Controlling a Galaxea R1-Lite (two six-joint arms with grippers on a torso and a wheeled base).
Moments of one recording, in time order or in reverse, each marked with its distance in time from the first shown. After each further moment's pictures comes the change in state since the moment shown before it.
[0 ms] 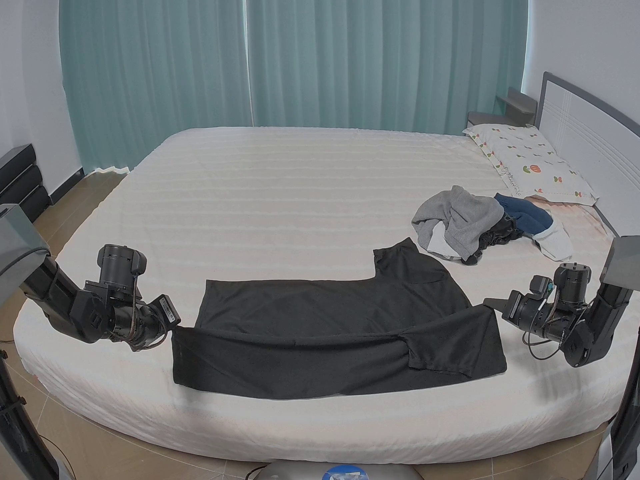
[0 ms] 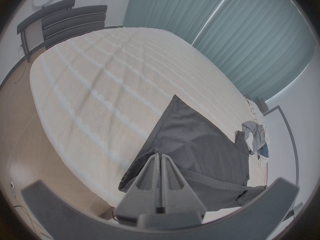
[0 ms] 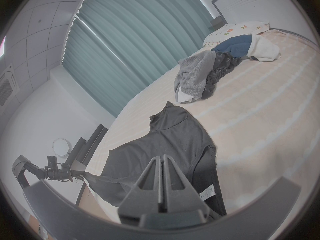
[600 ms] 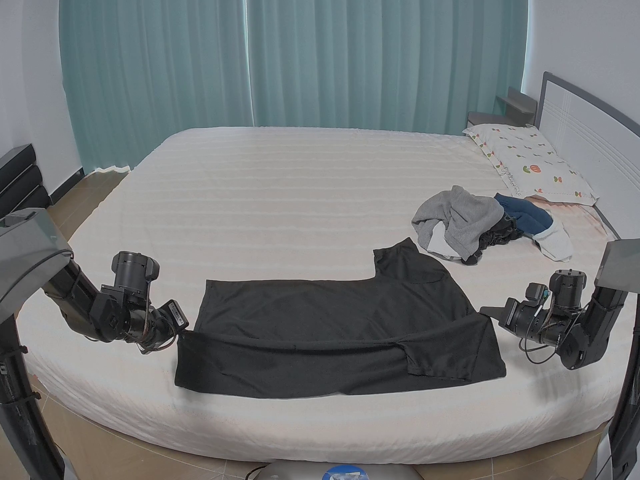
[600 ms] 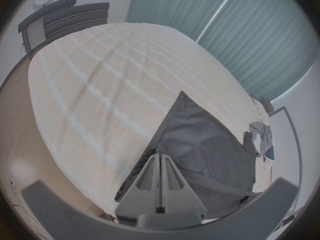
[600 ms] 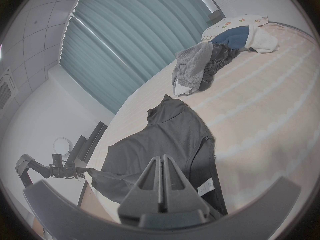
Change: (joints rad) left arm 0.001 0.114 -0.063 -0.015 0.019 -0.014; right arm -0.002 0.041 -0.001 0.006 0.023 -0.005
